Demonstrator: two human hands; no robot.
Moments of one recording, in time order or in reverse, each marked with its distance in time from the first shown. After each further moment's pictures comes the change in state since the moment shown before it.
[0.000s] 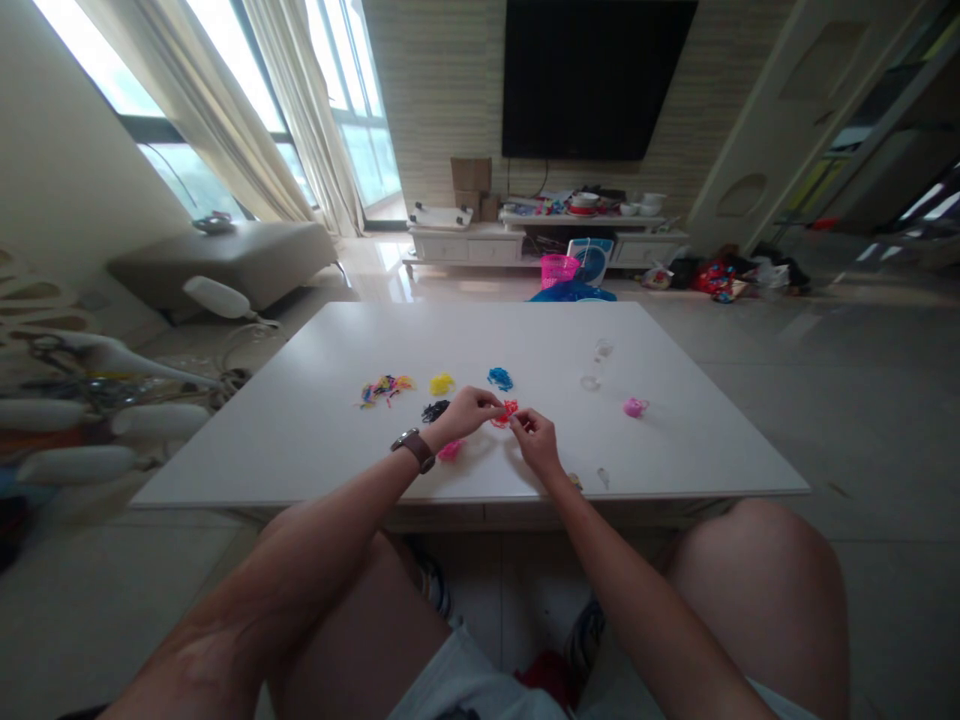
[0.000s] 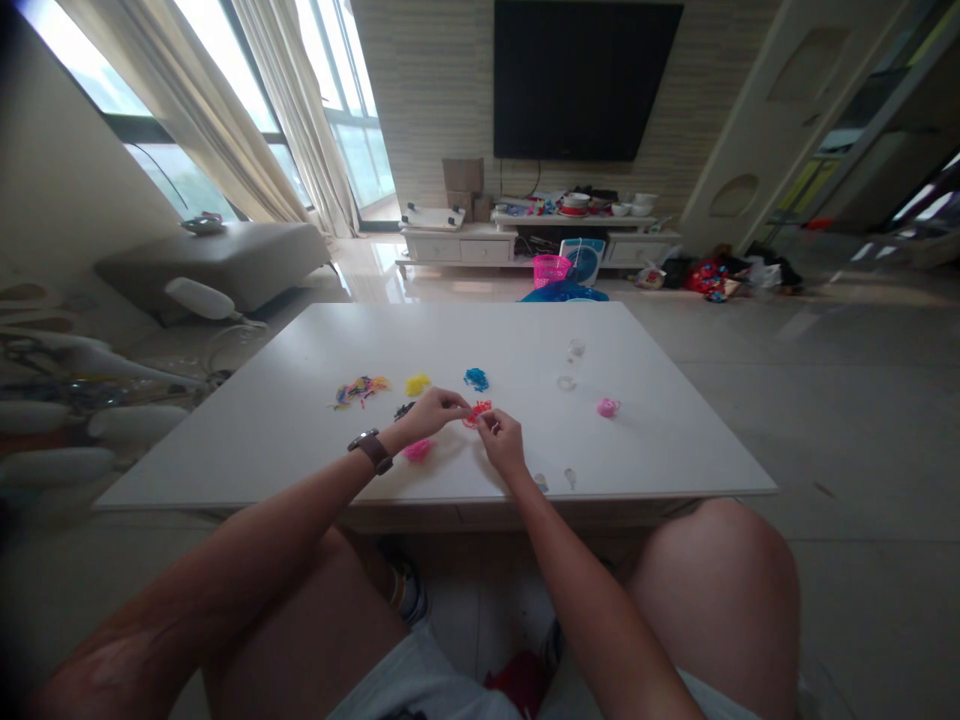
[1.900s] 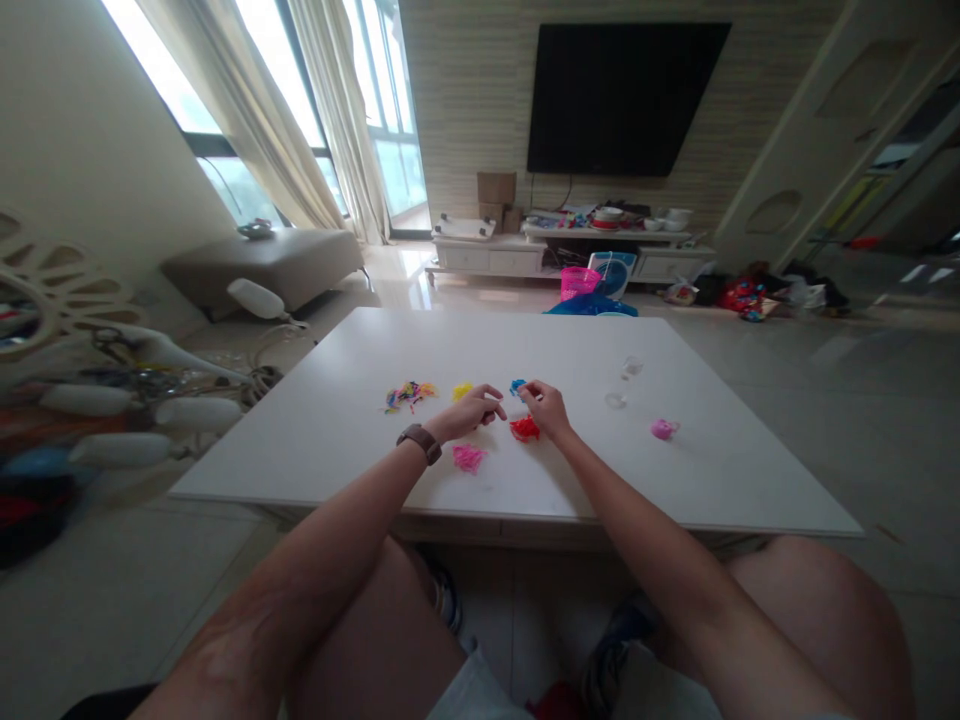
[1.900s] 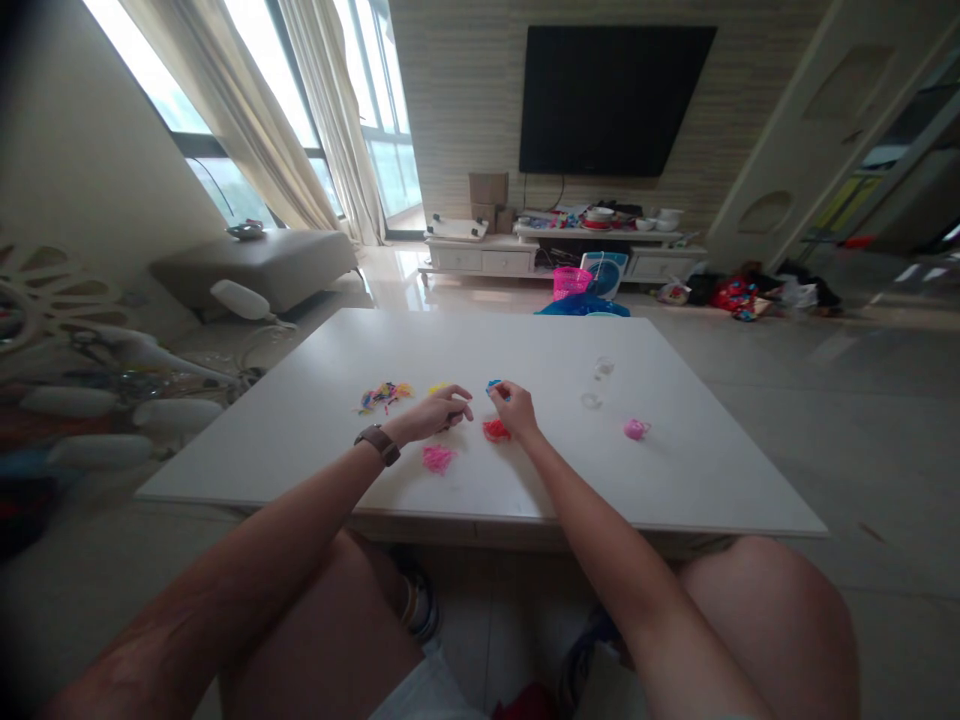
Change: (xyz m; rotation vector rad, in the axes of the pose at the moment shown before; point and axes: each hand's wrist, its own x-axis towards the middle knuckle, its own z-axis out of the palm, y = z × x) left_hand -0.001 -0.007 -0.037 -0.561 -0.015 -0.361; right_hand 0.094 0.006 0.025 -0.123 -0.092 -0.071
